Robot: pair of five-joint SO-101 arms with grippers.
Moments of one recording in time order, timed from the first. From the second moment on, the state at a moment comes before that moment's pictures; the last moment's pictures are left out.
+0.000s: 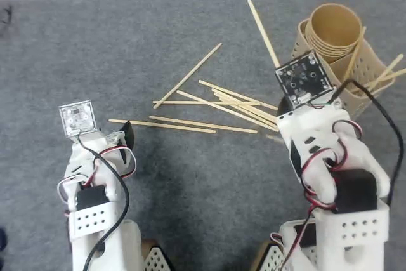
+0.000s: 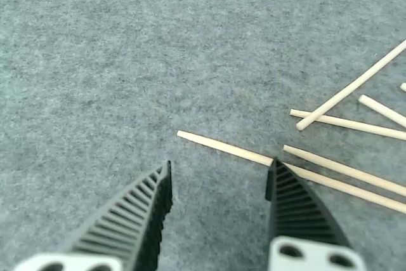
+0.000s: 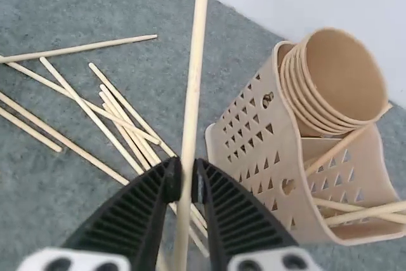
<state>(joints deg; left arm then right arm) -20.3 -64.2 87.3 28.4 7.1 -9.1 -58.9 30.9 70.9 23.0</state>
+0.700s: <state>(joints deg) -20.3 -64.2 87.3 28.4 7.1 10.1 -64.6 46.8 37.8 12.4</state>
